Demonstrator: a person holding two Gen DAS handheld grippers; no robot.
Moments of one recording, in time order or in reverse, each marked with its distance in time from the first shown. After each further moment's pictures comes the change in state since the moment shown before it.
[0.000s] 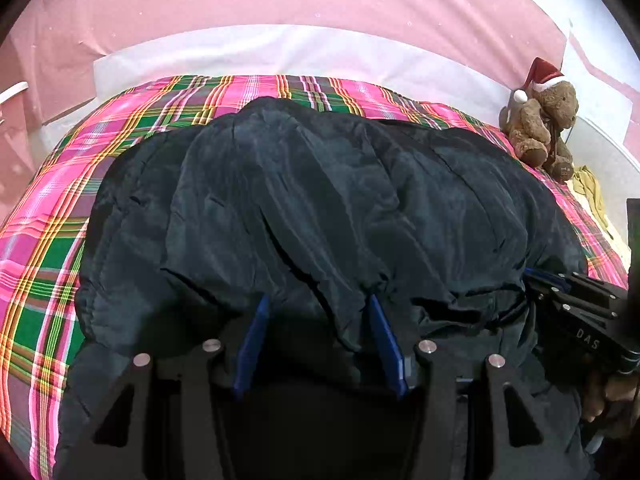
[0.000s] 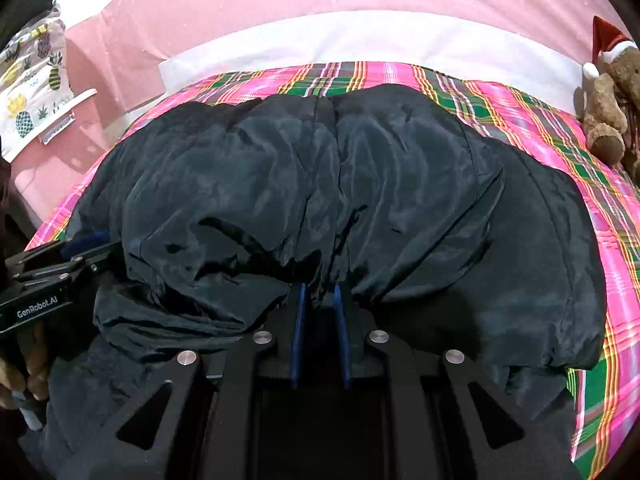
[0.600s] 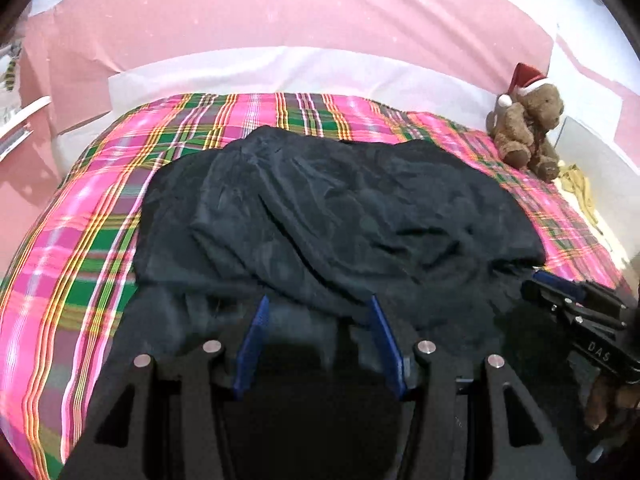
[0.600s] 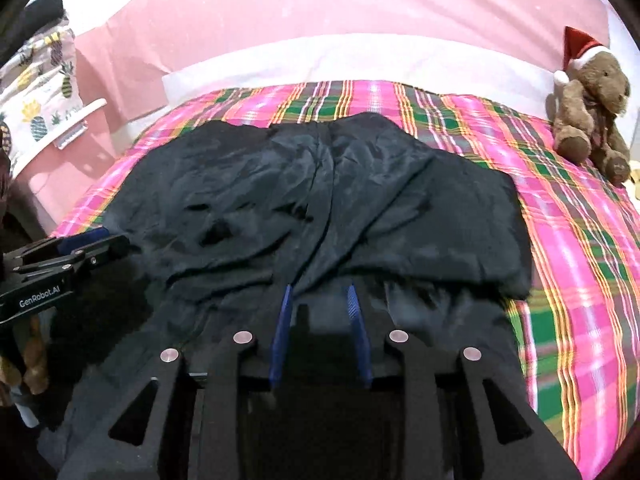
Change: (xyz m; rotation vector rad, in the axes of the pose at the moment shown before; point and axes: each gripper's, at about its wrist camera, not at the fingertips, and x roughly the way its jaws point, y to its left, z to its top) left arm -0.087 -0.023 -0.021 0.002 -0.030 0.015; right arm -0.091 0.006 -0.029 0.022 -0.040 -0.037
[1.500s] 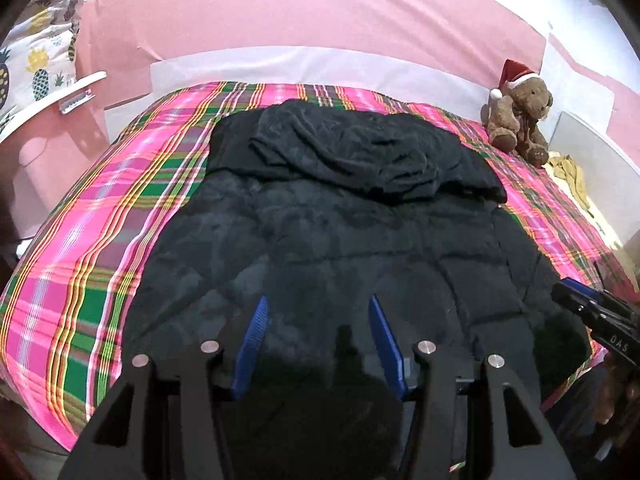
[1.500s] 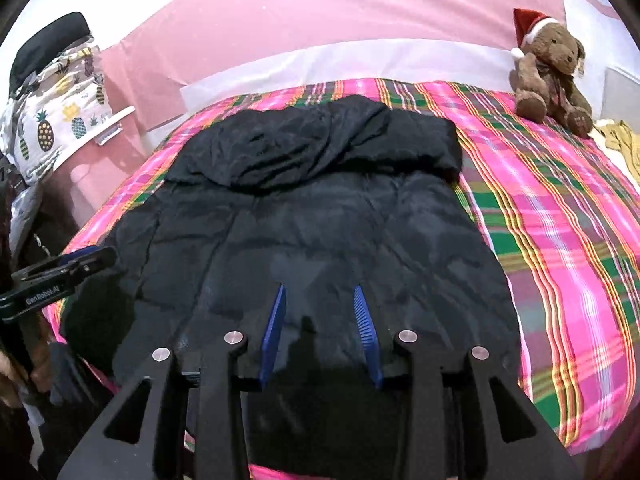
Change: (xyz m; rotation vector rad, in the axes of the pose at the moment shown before) left arm -0.108 -0.008 -0.110 -0.035 0.005 0.069; right arm -0.117 0.000 -0.115 0.079 -0.019 0.020
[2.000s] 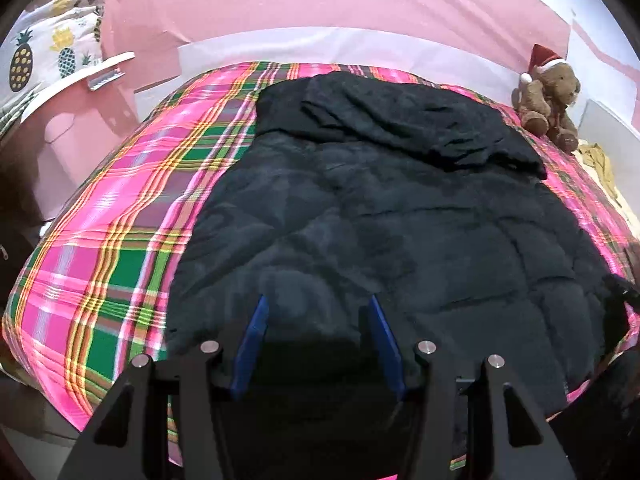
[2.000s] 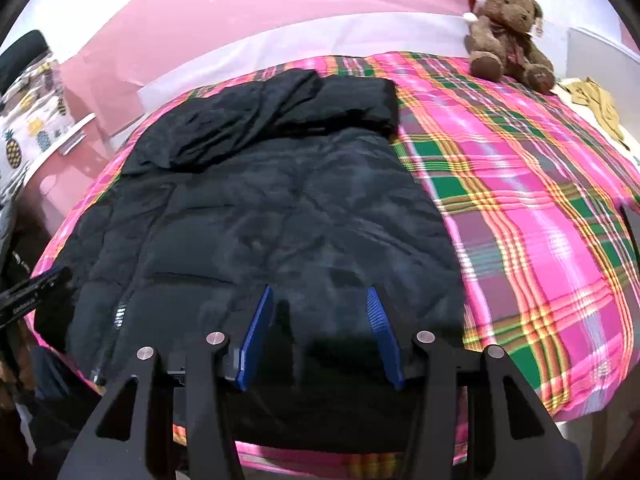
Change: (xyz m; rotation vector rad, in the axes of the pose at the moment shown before) left arm 0.009 0.038 -0.030 -0.005 0.044 0.109; right arm -0.003 -0.053 -0.027 0.111 0.043 -0.081
